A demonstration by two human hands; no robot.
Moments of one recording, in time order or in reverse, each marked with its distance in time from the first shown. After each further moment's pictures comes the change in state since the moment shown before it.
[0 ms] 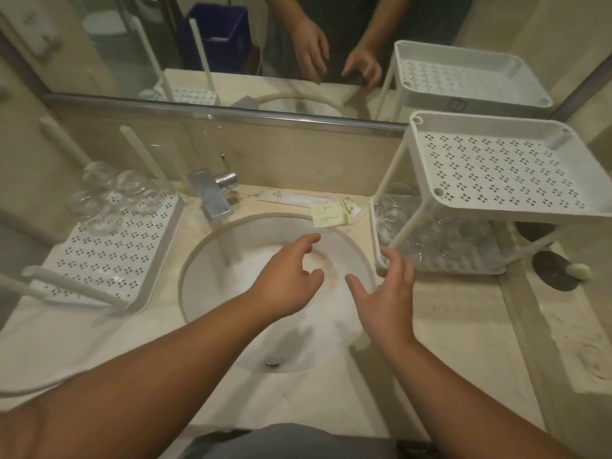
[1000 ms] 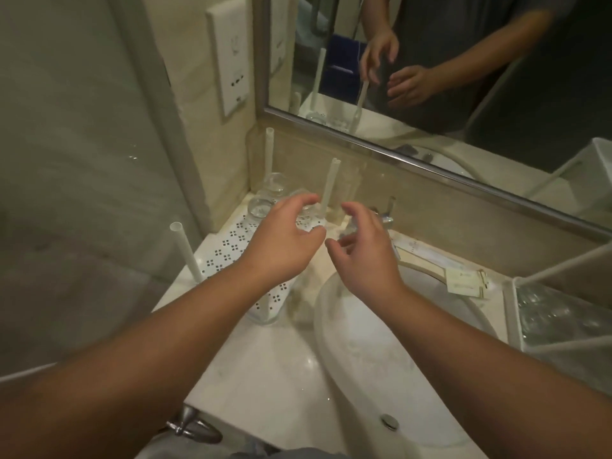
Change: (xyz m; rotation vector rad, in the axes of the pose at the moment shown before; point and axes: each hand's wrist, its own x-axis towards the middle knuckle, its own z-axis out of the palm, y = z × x) left_hand -0.040 -0.143 -0.277 -0.299 0.448 -0.006; right_hand -0.008 -0.260 0.237 0.018 -0.414 -0.555
